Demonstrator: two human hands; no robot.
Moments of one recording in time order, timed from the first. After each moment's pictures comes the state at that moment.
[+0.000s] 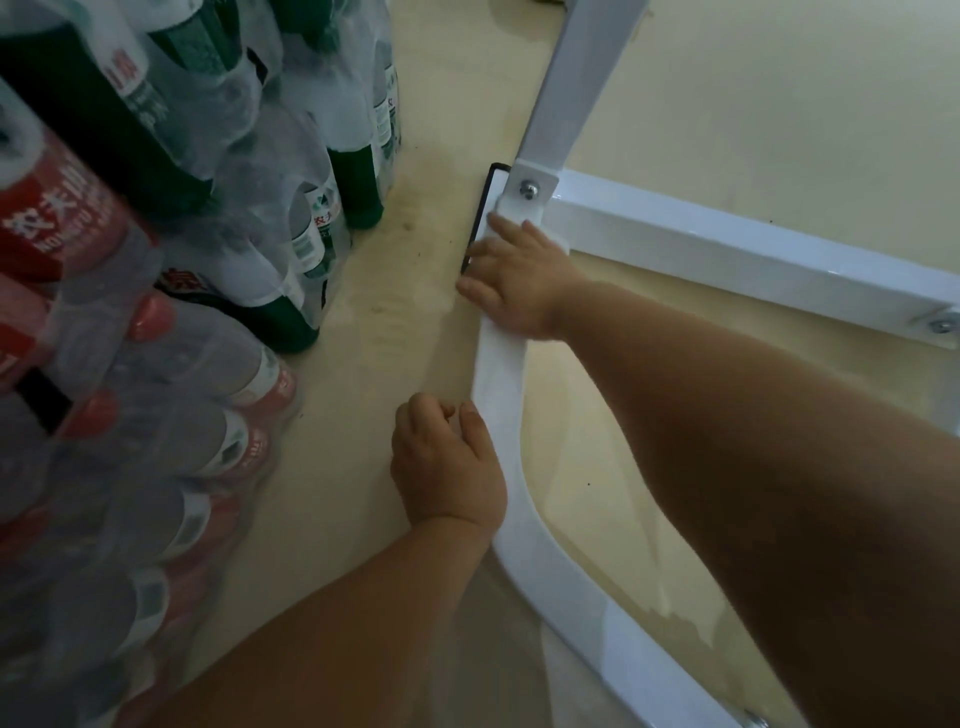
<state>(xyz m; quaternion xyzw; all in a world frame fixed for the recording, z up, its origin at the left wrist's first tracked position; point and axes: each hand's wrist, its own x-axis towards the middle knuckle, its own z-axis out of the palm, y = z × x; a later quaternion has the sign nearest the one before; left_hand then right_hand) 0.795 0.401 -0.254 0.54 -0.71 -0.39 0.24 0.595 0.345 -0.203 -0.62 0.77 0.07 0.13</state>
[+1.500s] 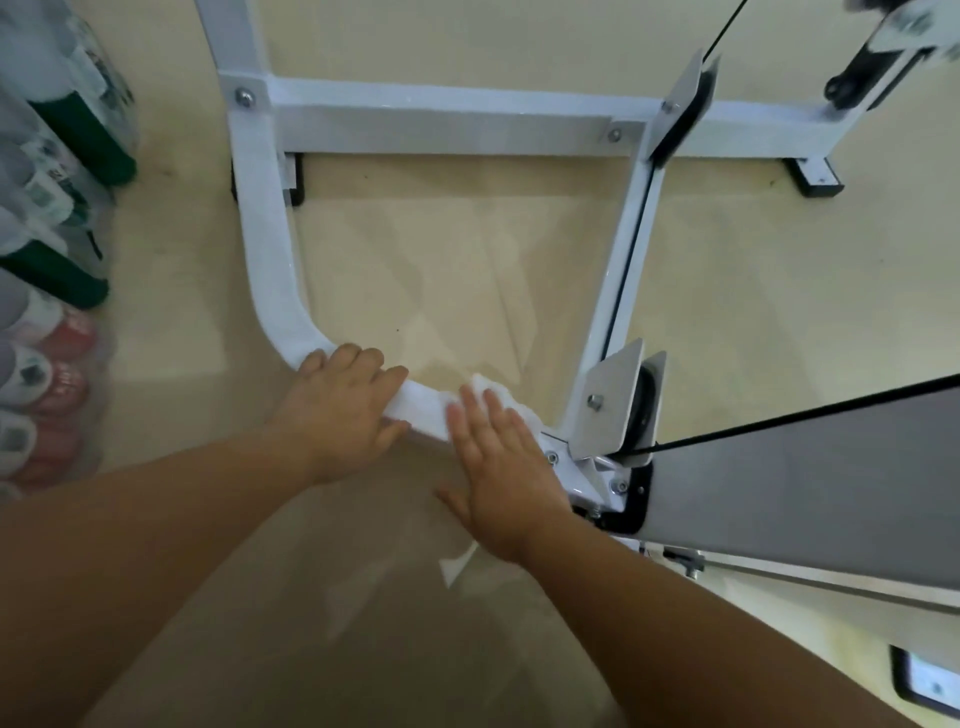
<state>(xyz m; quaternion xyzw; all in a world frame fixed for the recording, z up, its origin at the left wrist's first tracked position) 0.859 0.485 -0.187 -0.04 -0.99 -0.03 -0.14 0.838 0.715 -0.201 -0.36 0.91 0.00 0.22</state>
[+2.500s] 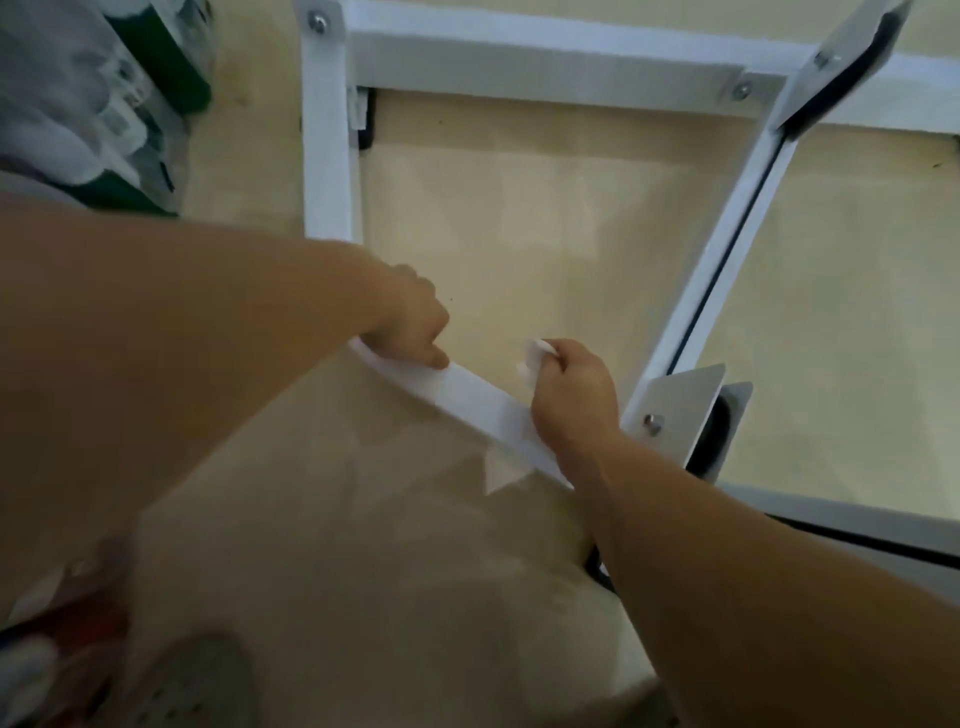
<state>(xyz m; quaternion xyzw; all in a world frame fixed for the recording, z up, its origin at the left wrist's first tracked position) 0.754 0.466 -0.129 -0.09 -0.89 0.06 -0.45 0.758 0.674 -0.177 0.02 0.90 -0.36 0.24</state>
